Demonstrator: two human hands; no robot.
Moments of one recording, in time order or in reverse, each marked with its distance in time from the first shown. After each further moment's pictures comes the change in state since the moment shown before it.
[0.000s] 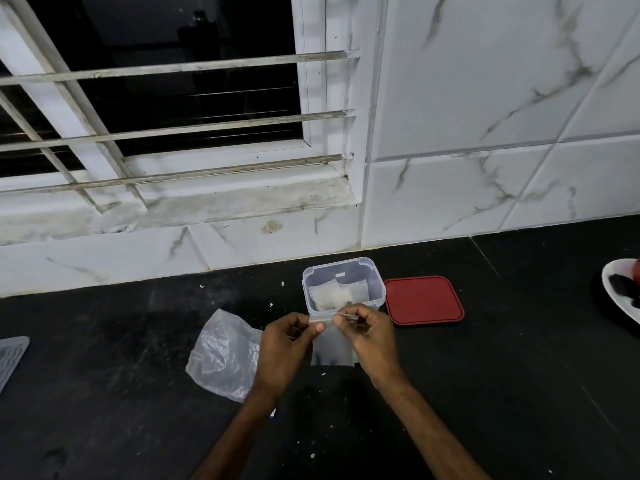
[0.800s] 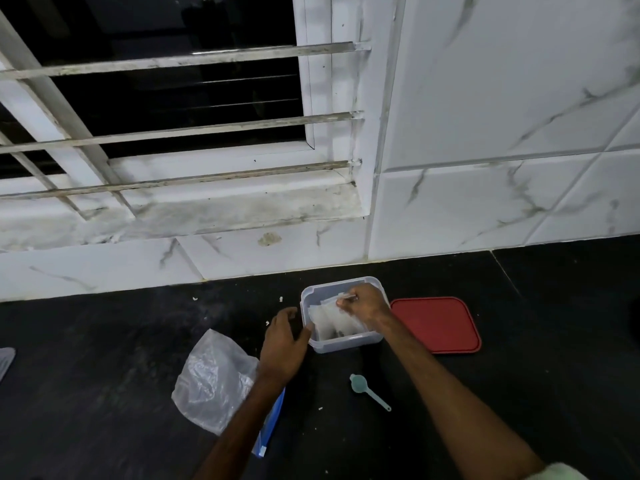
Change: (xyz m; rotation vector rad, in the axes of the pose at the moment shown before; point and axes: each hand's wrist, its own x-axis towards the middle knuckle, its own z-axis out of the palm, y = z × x) left_hand 0.091 -0.047 0.019 0.415 0.024 -0.275; right_hand 0.179 0.068 -0.004 -0.605 -0.287 0.275
